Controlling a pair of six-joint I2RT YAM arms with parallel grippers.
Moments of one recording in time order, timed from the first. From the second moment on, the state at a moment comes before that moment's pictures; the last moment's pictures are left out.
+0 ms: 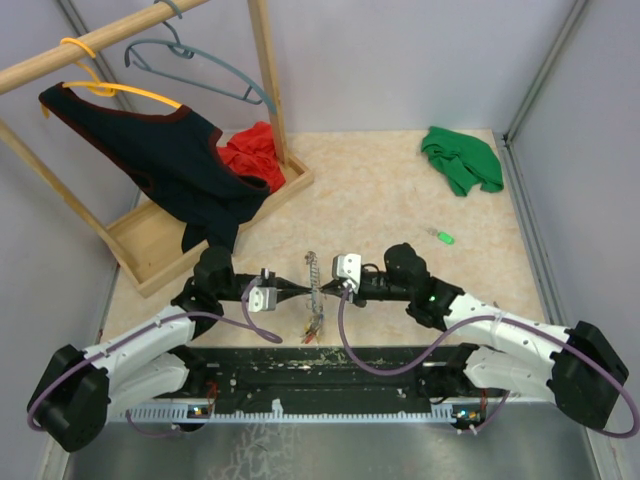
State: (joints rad) left arm -0.61 0.97 0.35 0.48 0.99 0.63; right arm 0.86 1.02 0.52 0.22 -0.54 -0.38
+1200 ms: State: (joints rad) left arm -0.61 0.99 0.36 0.47 1.01 0.64; right arm 0.88 1.02 0.50 0.25 -0.54 -0.40
